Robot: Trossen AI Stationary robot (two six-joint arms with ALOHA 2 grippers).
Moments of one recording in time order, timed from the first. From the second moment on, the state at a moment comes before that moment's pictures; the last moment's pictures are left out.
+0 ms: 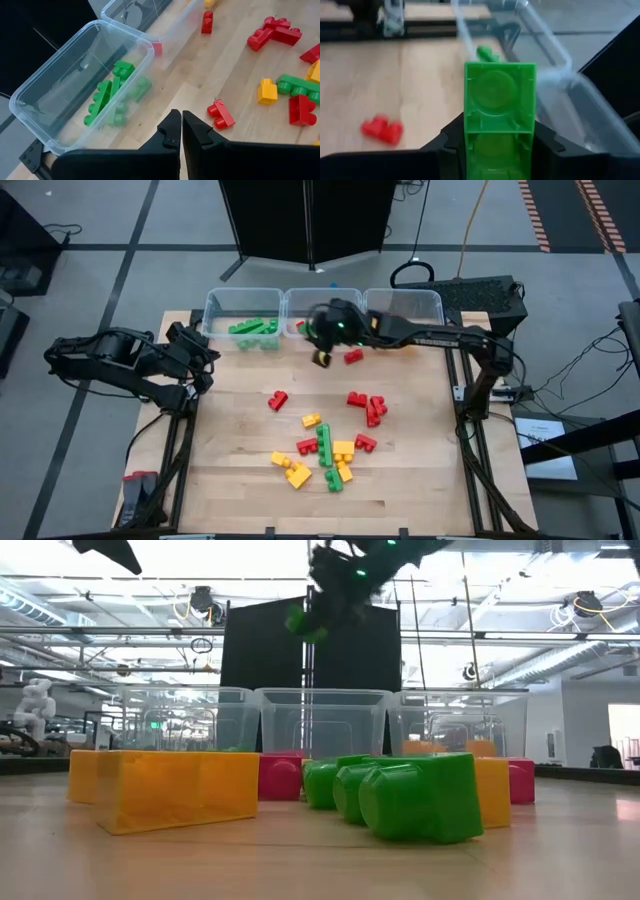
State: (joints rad) left arm -0.16 0.82 1.24 -1.35 -0.56 -0.52; right arm -0.26 1.77 1.53 -0.31 0.13 -0.09
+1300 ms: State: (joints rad) left arm -0.16 0.82 1.24 -1.35 -0.55 -0.52; right arm -0.32 2.50 2.35 -0.31 0.19 -0.11
